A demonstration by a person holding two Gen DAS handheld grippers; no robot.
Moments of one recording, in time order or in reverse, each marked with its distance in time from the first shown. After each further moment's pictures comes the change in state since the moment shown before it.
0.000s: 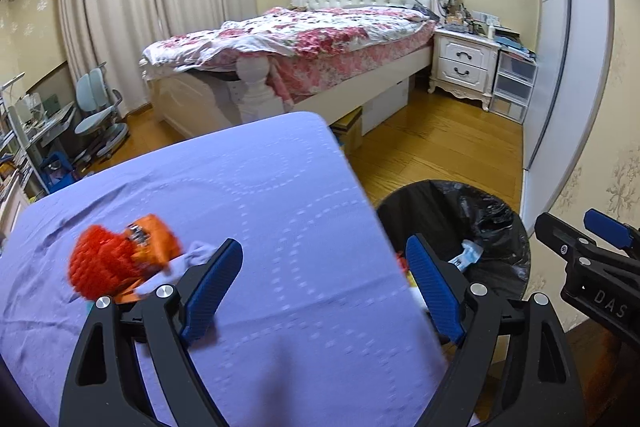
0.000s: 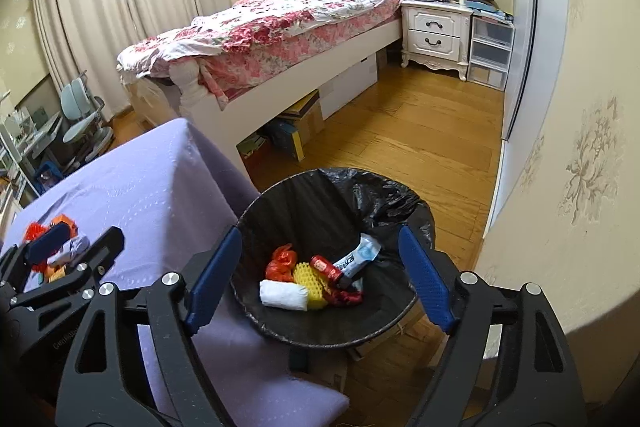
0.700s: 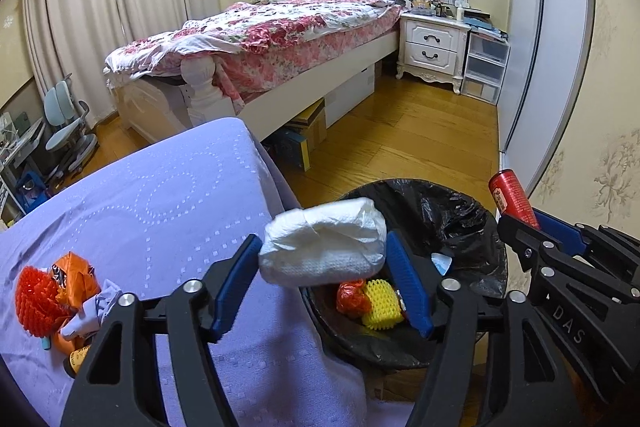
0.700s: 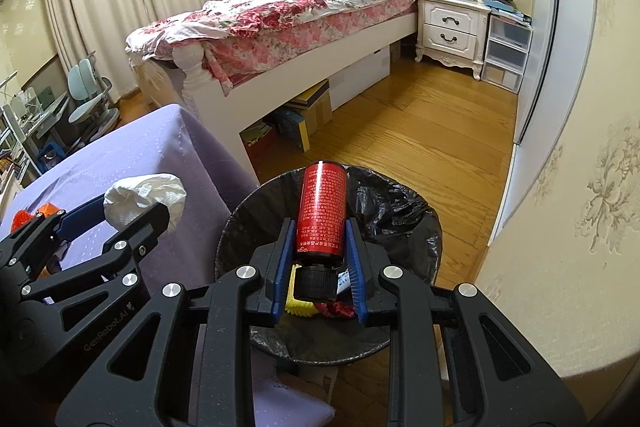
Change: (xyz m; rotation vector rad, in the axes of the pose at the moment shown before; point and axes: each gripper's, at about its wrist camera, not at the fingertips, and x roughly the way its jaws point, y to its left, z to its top) left arm 0.040 -0.060 0.018 0.079 0.032 -0.096; right arm 0.037 -0.022 0.014 -0.012 0.034 0.043
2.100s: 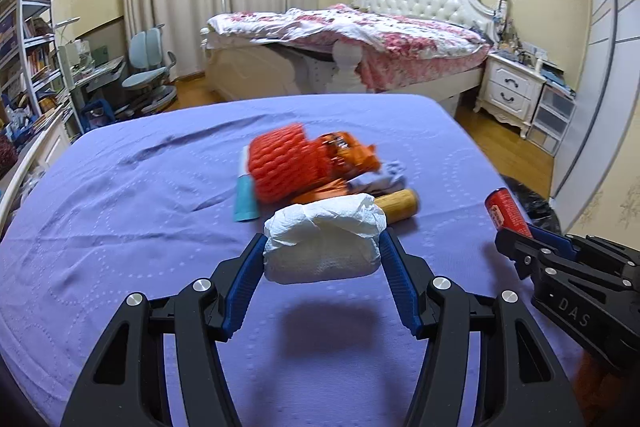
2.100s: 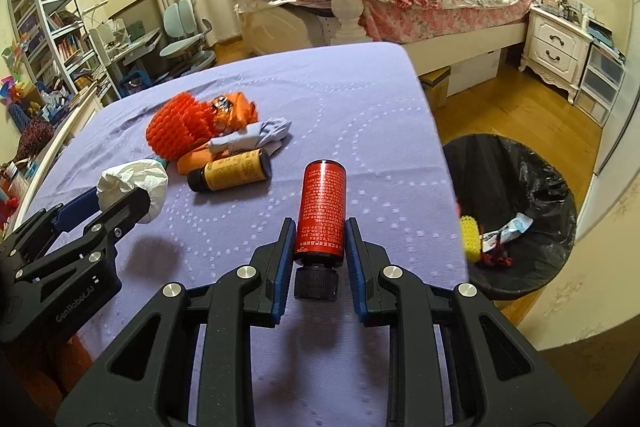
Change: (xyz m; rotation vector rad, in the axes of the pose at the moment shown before) left arm -0.126 0.160 -0.102 -0.244 -0.042 0.164; right arm -0.060 0.177 -0.070 -0.226 0.075 0.259
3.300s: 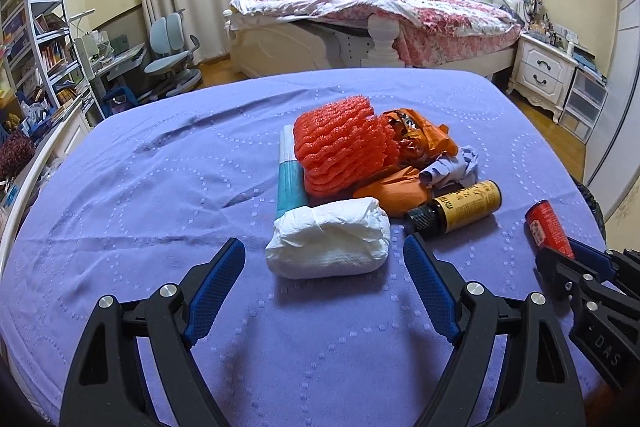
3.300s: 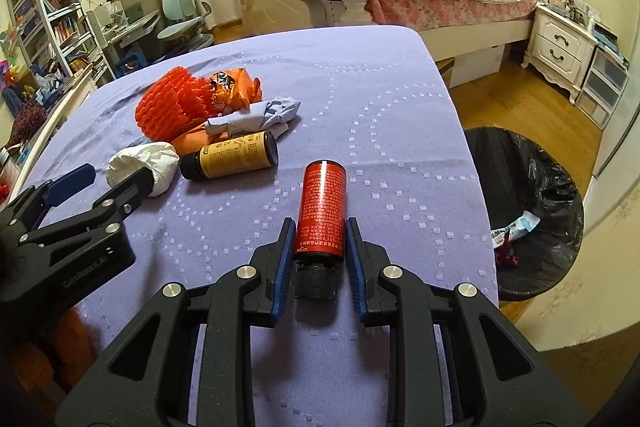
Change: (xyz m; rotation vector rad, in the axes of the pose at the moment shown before) left arm 0.043 0.033 0.001 -0.008 0.100 0.132; right arm 0.030 0.020 -0.002 -0.039 0.068 0.000
